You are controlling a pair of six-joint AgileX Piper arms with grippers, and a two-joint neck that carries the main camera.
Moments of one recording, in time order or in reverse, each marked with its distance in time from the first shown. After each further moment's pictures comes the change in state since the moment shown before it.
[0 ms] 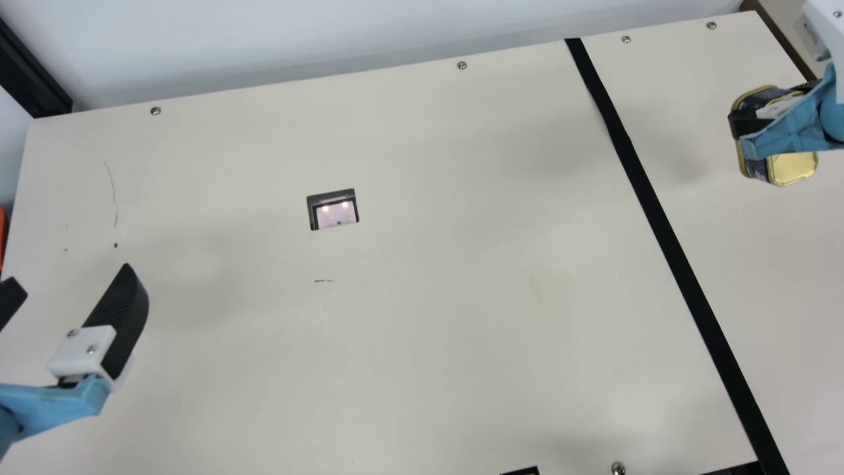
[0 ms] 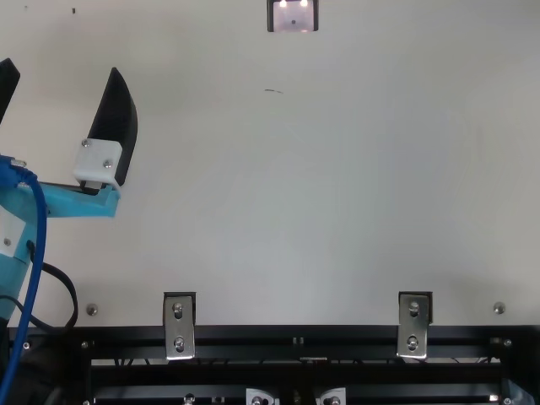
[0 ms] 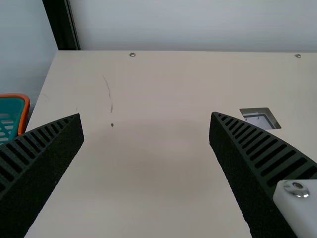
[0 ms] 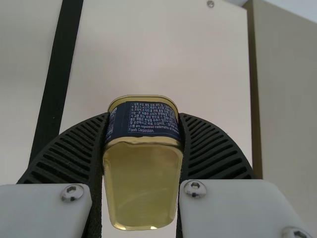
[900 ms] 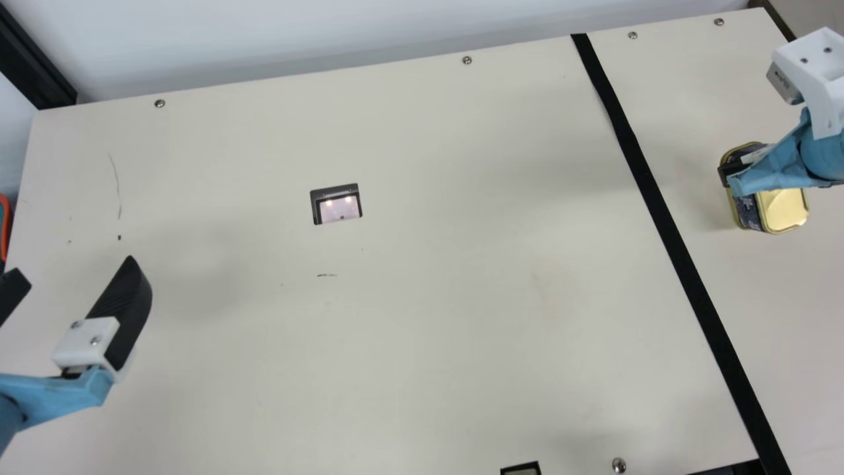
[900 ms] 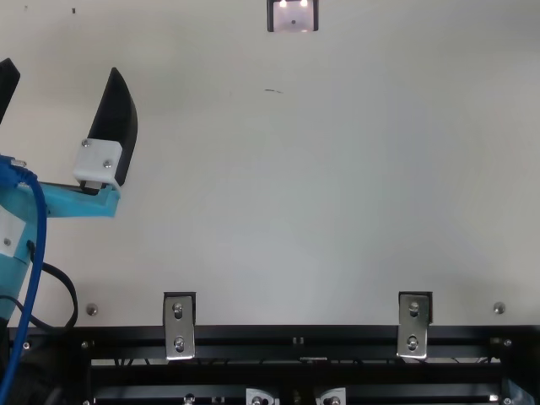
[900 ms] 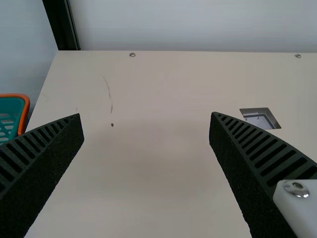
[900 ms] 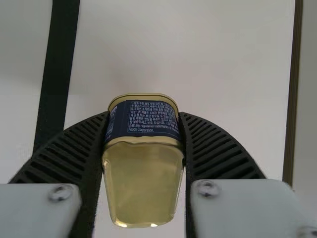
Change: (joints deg) left arm 0.0 0.0 0.0 0.0 0.0 0.0; right arm 1.2 2.4 1.6 -8.4 4.7 8.3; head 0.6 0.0
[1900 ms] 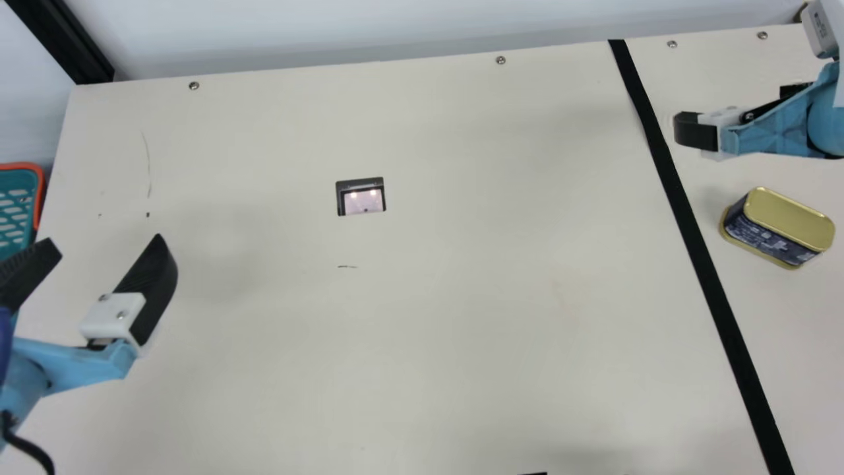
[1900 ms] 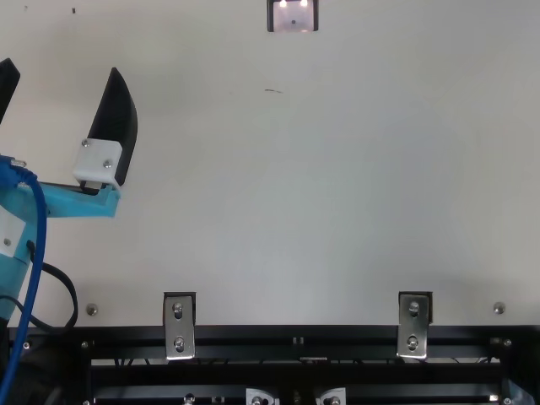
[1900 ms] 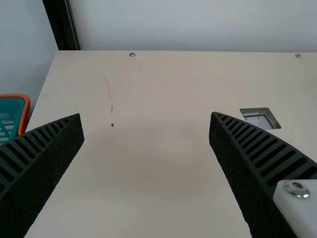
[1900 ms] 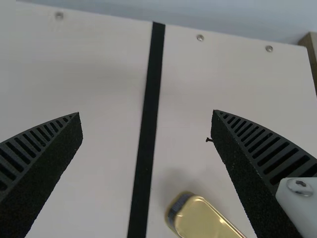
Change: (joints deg) left arm 0.0 0.0 0.0 0.0 0.0 0.0; right arm 7.9 -6.5 -1.7 22.2 -1.4 -4.7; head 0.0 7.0
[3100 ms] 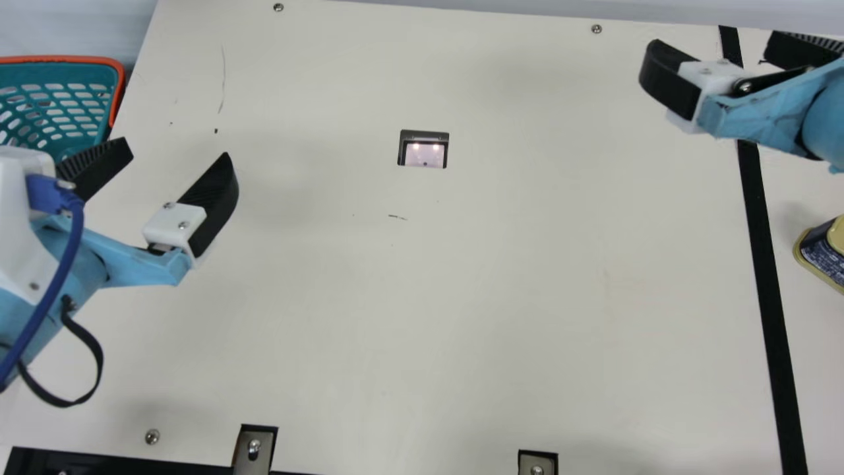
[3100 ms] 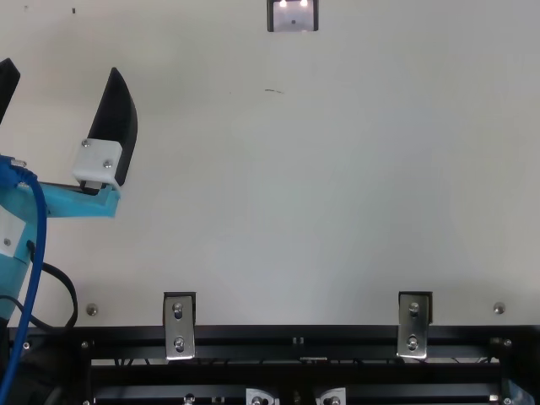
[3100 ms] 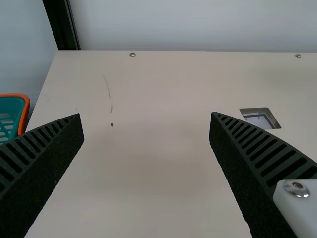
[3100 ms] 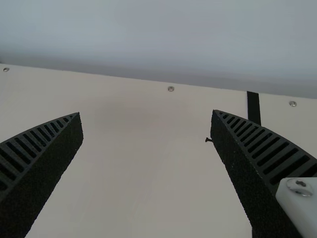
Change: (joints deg) left arm 0.0 0.0 0.0 0.0 0.0 0.0; right arm 19.3 -9.5 5.1 8.7 -8.0 9.7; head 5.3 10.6
